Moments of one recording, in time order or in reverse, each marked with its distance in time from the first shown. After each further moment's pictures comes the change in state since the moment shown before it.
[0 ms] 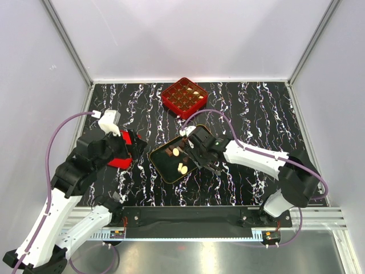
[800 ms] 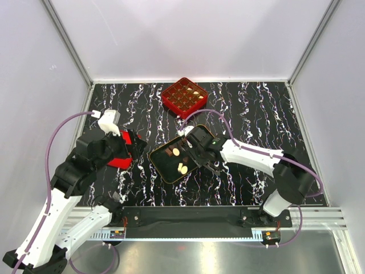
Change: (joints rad) left arm 0.000 0.001 0.002 0.000 0.000 0.000; right arm 0.001 0.051 0.016 0.017 0.027 -0.015
